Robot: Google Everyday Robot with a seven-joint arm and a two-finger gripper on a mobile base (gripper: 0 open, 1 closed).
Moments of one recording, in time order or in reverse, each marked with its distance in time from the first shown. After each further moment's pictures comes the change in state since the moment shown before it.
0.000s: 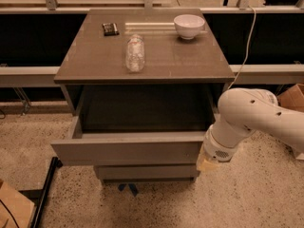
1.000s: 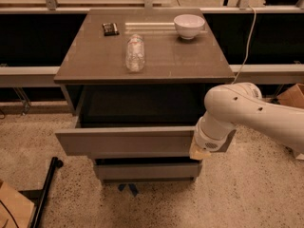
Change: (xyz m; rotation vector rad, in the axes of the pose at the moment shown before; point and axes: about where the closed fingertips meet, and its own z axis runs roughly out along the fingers) arm -0.022 -0.040 0.005 0.108 0.033 -0.093
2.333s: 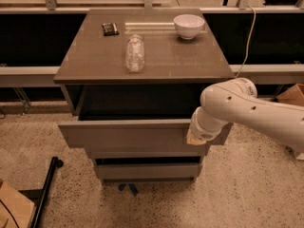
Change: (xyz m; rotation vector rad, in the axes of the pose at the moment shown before) arm -0.013 -0.052 -0.004 0.177 -0.003 -0.042
